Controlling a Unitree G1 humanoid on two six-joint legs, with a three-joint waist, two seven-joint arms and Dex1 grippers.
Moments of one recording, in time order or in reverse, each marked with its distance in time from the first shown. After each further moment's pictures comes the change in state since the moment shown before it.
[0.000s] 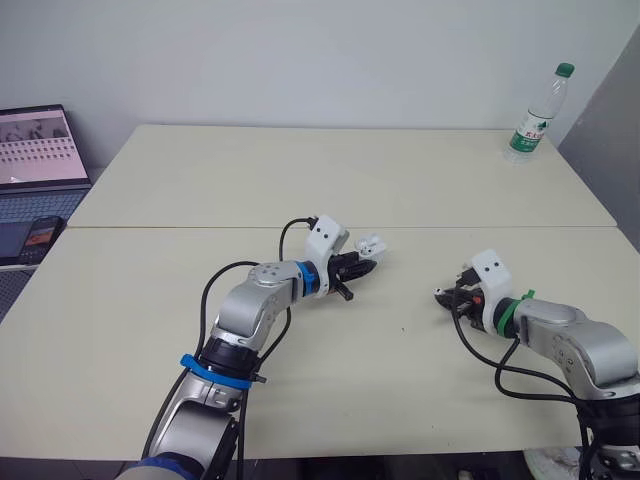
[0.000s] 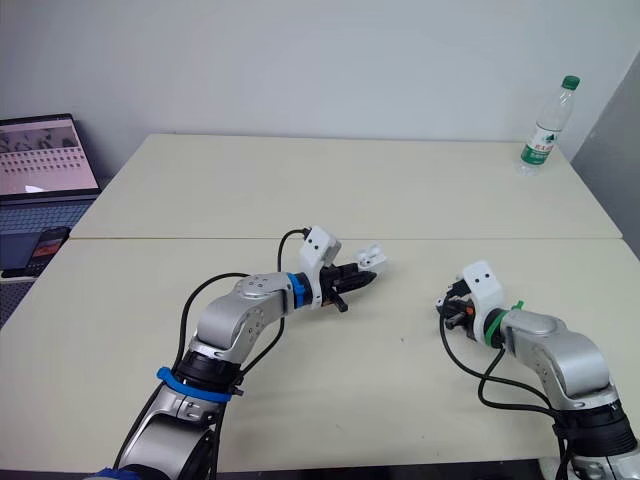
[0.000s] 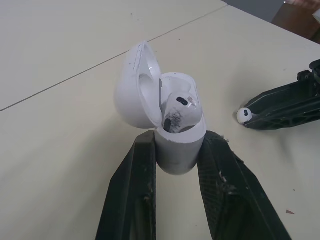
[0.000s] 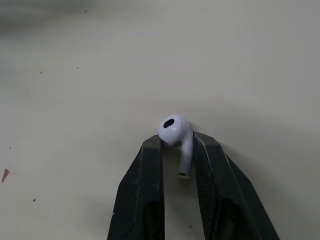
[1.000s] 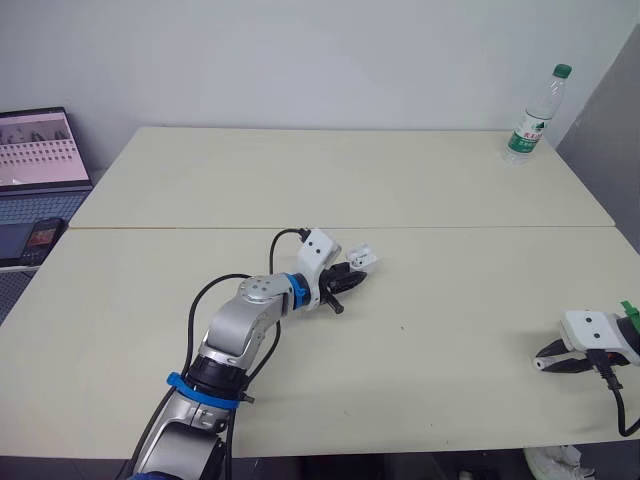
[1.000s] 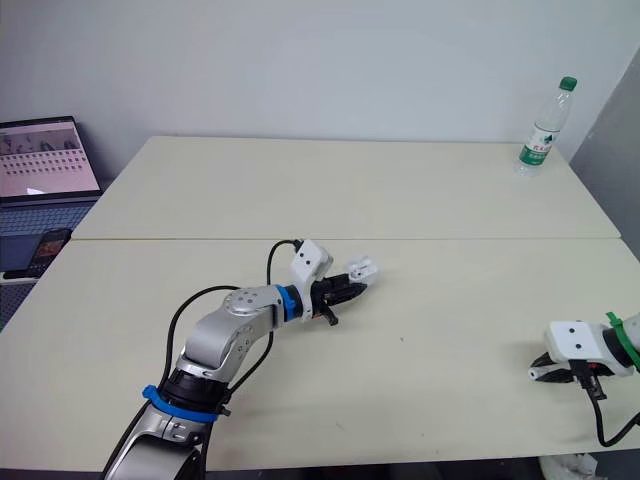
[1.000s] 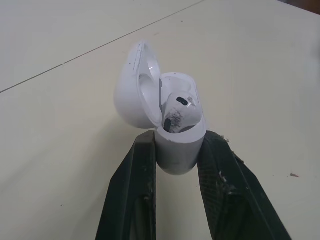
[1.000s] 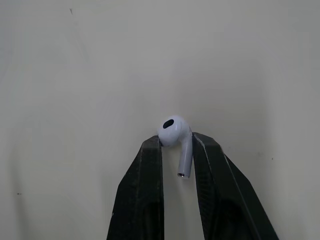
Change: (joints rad) left arm 0.100 0.054 -0.018 -0.089 0.034 -0.026 0.012; right arm 0.015 -0.514 0.106 0.721 -0.349 -1.327 1.039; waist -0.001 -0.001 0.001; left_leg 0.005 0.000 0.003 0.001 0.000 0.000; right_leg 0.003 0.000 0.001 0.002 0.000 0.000
